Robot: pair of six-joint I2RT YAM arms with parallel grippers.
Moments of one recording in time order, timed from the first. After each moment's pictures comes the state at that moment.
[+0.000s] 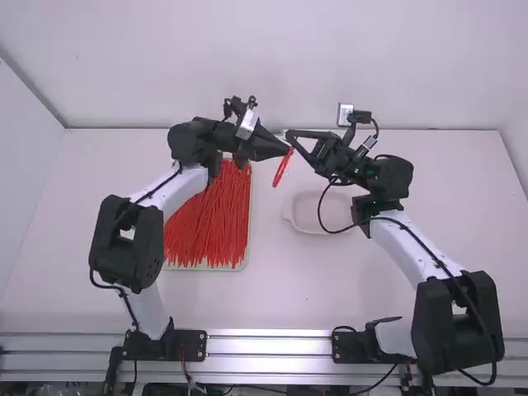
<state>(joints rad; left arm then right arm) -0.26 1.87 1.34 1.43 1.52 -0.73 0.23 1.45 0.86 1.14 -0.96 1.20</state>
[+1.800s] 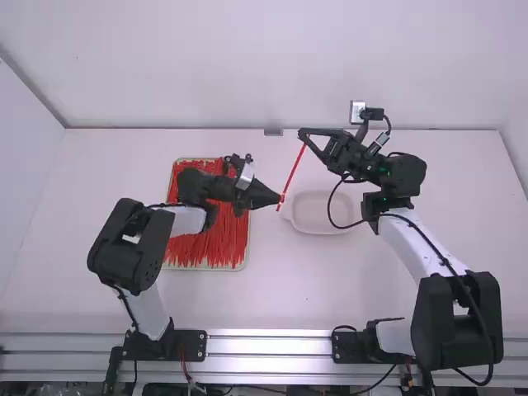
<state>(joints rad) -0.26 1.86 0.83 1.51 1.46 -0.52 0.13 1.46 0.88 1.15 -1.03 1.22</state>
